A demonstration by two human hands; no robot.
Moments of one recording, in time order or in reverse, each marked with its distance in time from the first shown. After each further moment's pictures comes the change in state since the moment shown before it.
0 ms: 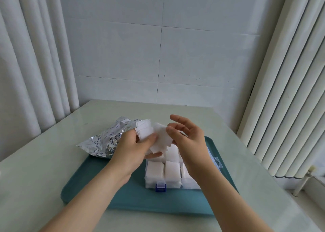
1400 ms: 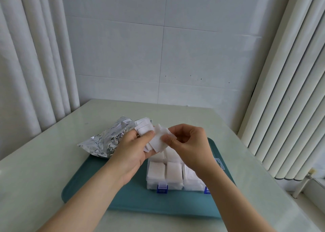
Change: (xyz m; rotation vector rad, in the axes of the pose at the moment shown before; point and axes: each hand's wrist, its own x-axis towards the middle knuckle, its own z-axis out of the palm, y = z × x) left_hand -0.002 0.009 0.001 -0.289 -0.023 -0.096; right_hand 0.006 0.002 -0.010 -0.331 -0.118 -0.120
